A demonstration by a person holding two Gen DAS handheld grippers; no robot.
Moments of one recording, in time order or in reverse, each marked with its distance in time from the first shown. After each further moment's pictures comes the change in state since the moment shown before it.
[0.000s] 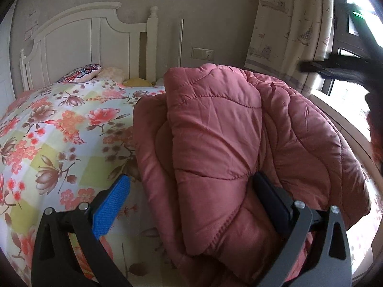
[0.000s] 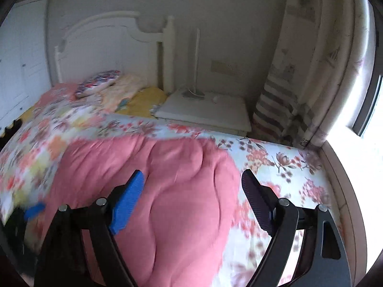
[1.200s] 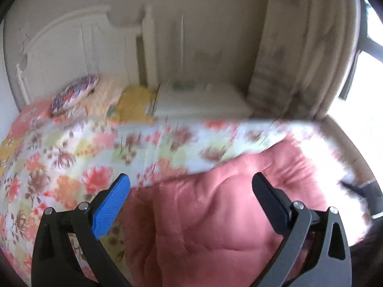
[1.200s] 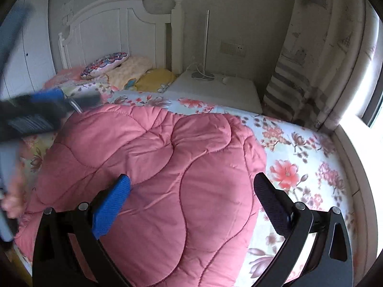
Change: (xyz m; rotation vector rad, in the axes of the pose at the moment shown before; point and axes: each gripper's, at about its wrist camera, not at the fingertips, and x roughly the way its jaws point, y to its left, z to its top) left arm 0.078 -0.003 0.142 0.040 0.154 0.112; right arm -0.010 0.019 -0.040 -0.045 0.045 0.048
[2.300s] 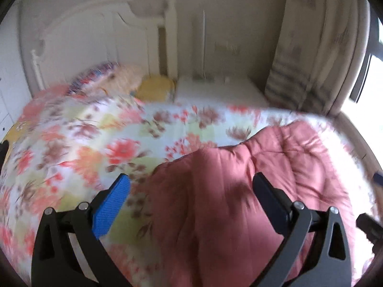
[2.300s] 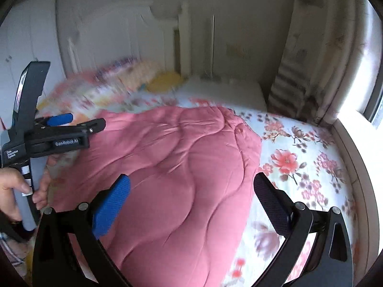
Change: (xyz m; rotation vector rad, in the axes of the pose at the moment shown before) left arm -0.053 0.041 -0.044 -0.090 -0.083 0.020; right arm -0.067 -0.002 -0.038 0.036 -0.057 0.088
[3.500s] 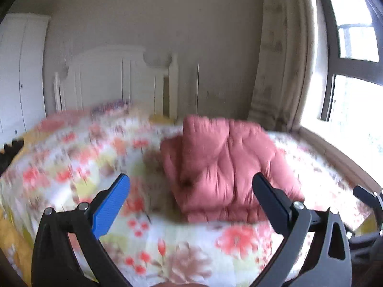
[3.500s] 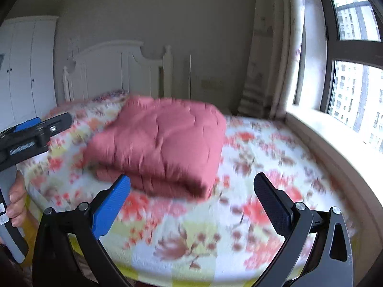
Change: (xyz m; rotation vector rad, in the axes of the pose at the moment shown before) left arm -0.188 -0.040 -0.158 -0.012 -0.264 0.004; right arm -0.136 0.051 -0.173 0.044 -0.245 -0.167
